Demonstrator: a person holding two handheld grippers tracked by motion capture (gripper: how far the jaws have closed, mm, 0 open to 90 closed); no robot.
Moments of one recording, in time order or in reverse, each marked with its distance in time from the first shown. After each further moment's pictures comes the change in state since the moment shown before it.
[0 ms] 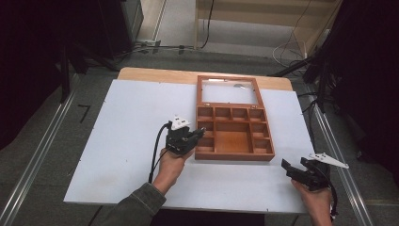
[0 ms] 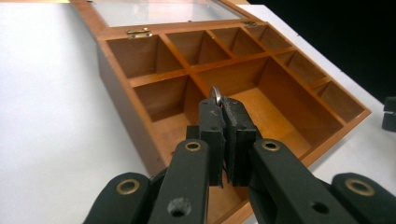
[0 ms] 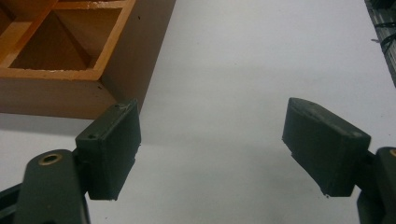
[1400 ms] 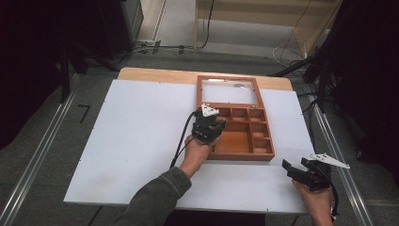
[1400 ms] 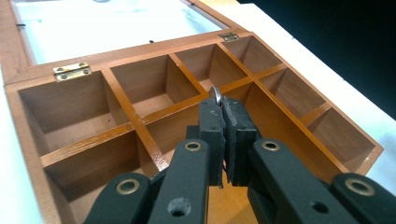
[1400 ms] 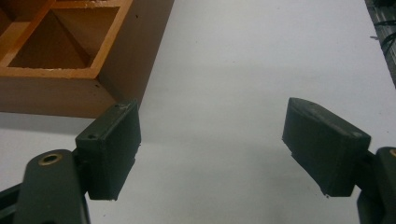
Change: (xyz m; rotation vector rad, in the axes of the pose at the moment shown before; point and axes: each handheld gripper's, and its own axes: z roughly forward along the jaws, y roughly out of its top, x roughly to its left) left arm -0.035 0.031 0.064 0.037 -0.001 0.050; right arm -0.002 -0.001 -0.001 0.002 0.005 0.007
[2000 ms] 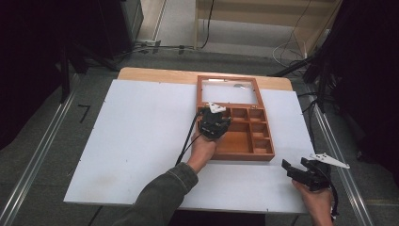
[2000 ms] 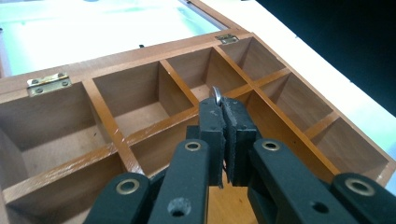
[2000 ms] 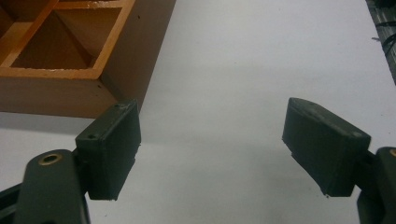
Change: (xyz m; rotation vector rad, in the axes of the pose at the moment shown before) left arm -0.006 0.010 0.021 0.019 0.009 0.007; right arm 0.000 0.000 0.000 0.000 0.004 -0.003
